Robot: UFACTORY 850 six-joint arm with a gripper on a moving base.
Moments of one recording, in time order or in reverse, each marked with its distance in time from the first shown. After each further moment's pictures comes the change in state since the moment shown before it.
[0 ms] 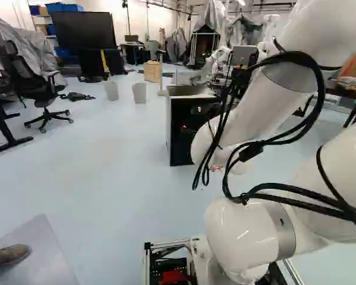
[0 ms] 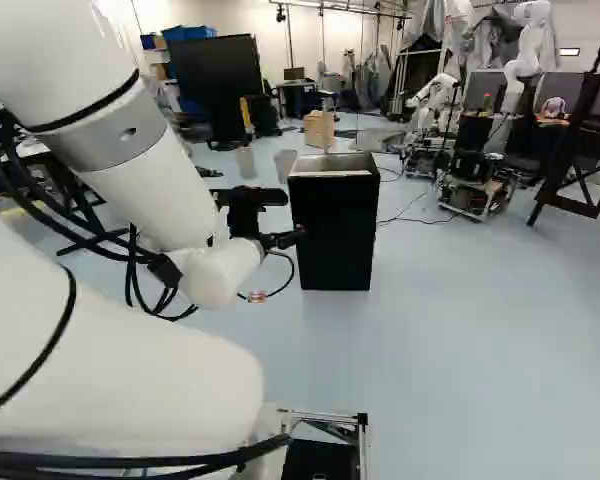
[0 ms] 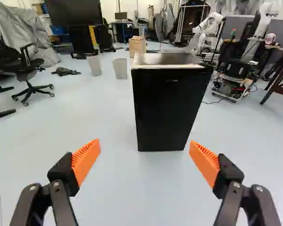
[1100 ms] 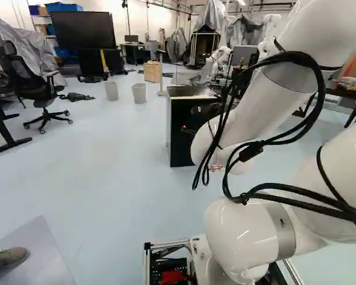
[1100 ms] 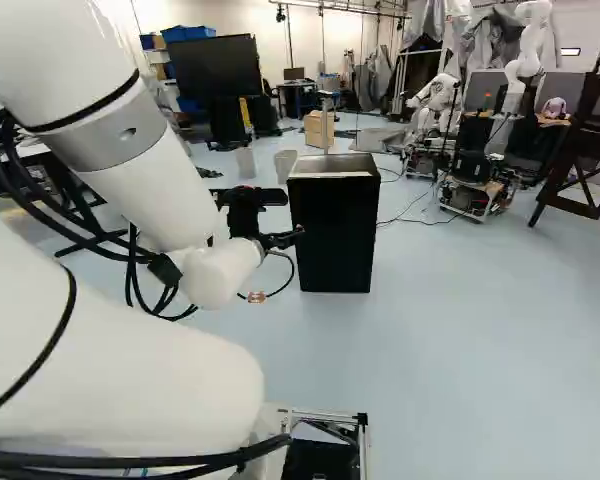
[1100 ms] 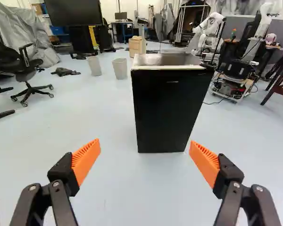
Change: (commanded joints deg) arm 0.0 0.0 0.0 0.0 0.0 0.0
